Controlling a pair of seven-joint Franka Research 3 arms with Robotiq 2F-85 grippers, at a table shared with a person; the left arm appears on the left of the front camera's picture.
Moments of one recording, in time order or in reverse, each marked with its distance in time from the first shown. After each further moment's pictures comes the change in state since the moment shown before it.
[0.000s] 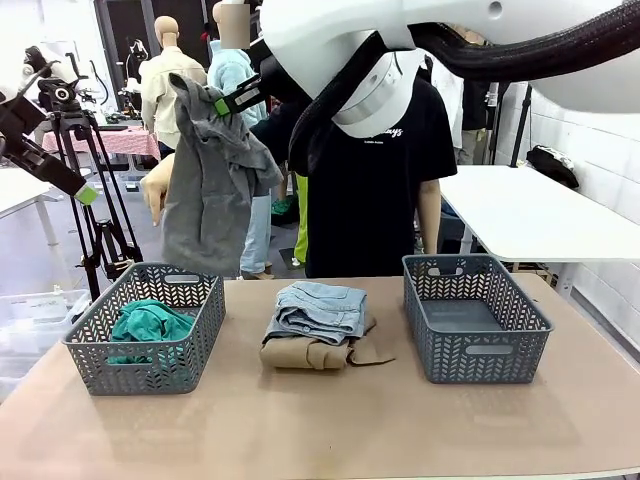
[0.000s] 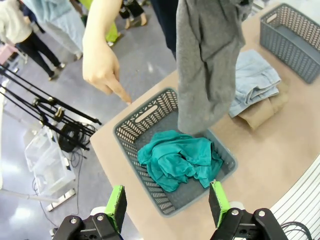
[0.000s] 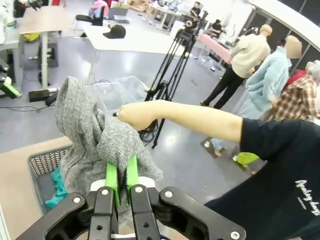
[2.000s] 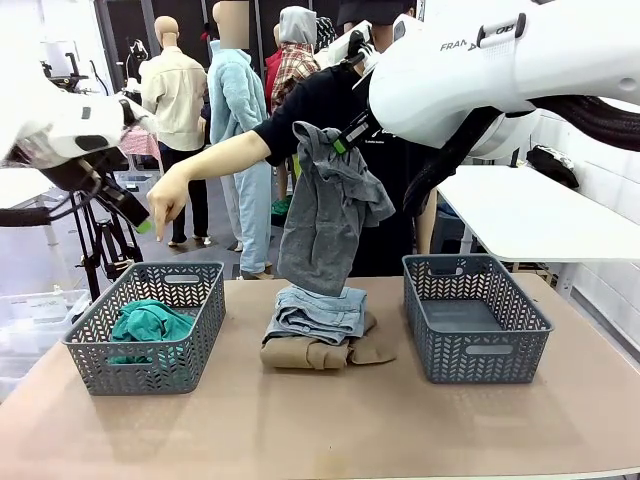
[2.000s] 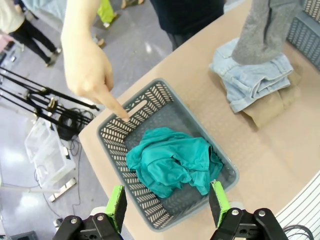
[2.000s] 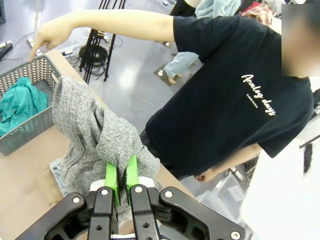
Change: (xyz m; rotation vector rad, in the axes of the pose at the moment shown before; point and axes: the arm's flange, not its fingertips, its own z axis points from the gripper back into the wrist) left arm 0.027 -0.029 -0.072 0.012 0.109 -0.029; right arm -0.088 -0.040 0.112 -0.273 0.306 -0.062
